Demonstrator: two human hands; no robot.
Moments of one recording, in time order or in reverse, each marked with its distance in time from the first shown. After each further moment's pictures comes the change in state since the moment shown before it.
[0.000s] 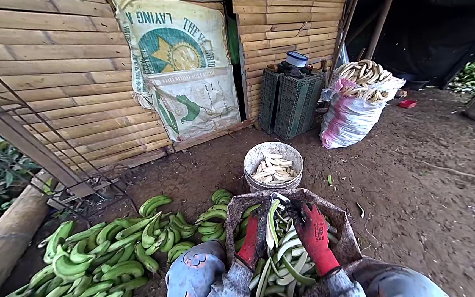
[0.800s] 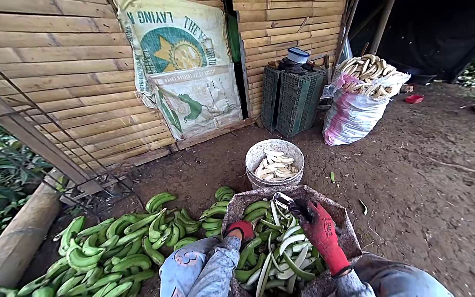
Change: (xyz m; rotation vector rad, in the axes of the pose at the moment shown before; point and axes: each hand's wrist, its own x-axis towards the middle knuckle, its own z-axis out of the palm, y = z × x) left_hand 0.039 -0.026 -0.048 1.294 -0.635 -0.533; right_hand -0.003 0.012 -0.023 0.073 -0.169 0.048
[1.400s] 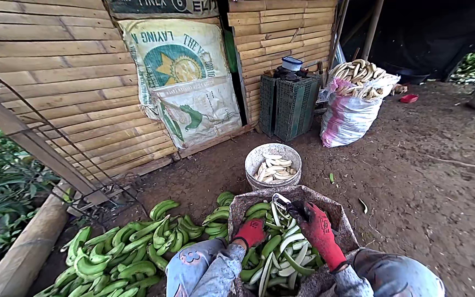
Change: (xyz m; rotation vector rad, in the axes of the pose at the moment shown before) left_hand -0.028 0.024 0.000 -0.019 0.112 0.240; right_hand -0.006 0.000 -0.003 0.084 -0.086 0.041
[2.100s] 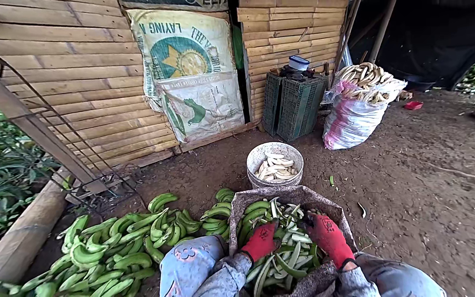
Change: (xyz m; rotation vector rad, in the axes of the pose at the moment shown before) left_hand -0.015 0.029 0.036 -0.179 0.163 0.194; right_hand 0.005 0.016 -0.020 -0.264 -0.429 0.224
